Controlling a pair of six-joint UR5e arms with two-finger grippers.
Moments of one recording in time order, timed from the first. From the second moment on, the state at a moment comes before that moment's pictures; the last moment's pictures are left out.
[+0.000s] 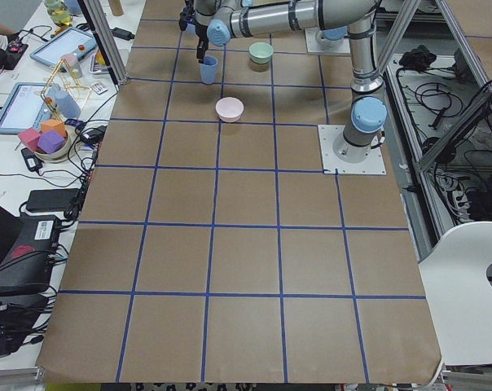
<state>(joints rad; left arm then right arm) -1.81 -1.94 -1.45 -1.22 1.50 -0.13 1.41 -1.04 1.30 -1.84 -1.48 -0.11</state>
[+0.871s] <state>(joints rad) -1.63 -1.53 -1.55 -1.65 1.51 -0.07 1.74 -1.13 1.22 -1.68 -1.47 0.41</state>
